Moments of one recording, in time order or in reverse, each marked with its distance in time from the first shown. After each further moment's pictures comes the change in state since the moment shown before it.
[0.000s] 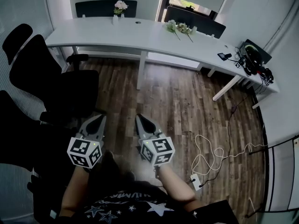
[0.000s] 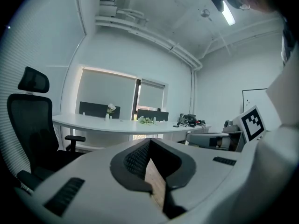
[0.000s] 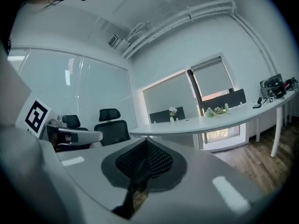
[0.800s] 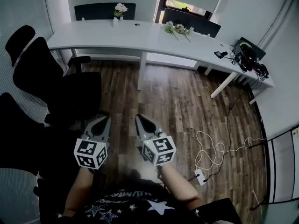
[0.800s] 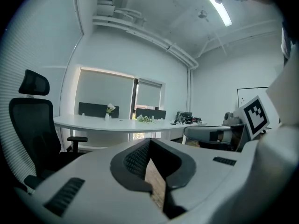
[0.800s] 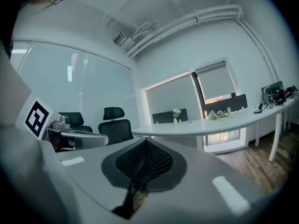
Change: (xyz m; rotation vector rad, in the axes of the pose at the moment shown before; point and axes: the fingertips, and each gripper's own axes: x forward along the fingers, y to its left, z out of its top) left arm -0.047 0.019 -0.006 0.035 0.025 -0.030; right arm -0.002 0.070 0.001 -0.043 0.004 -0.009
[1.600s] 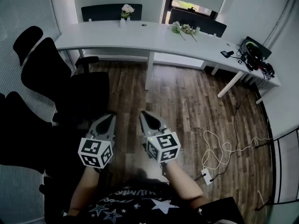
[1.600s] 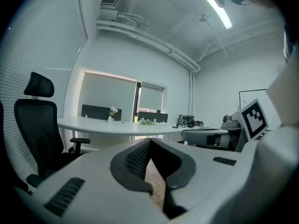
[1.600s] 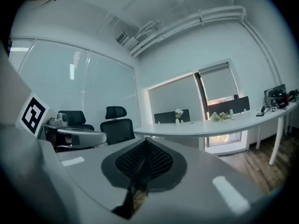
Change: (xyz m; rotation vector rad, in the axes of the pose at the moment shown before) left arm -0.021 0.004 0.011 -0.027 -0.038 0.018; right arm 0.003 0.019 0.008 -0.035 0.017 0.007
